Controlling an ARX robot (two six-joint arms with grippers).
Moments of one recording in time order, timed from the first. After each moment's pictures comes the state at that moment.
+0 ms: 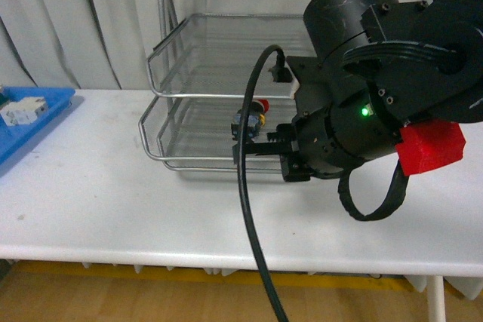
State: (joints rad) left arm 0.00 0.01 0.01 0.00 0.00 0.00; right arm 0.45 2.05 1.23 0.01 0.00 0.21
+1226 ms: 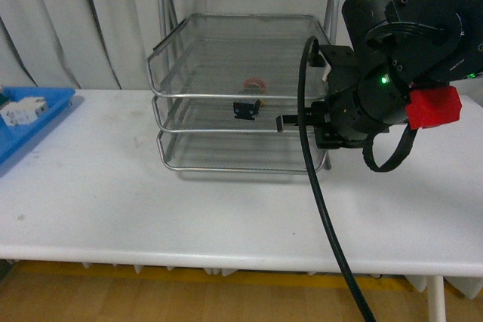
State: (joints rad) left arm 0.00 0.01 0.01 0.00 0.00 0.00; right arm 0.31 2.20 1.46 -0.07 -0.02 0.14
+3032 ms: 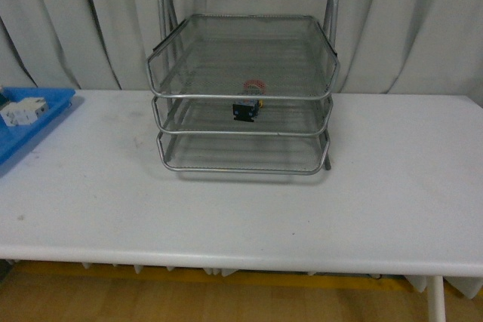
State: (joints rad) left arm 0.00 0.01 0.01 0.00 0.00 0.00; right arm 0.00 0.34 0.04 0.29 0.00 0.01
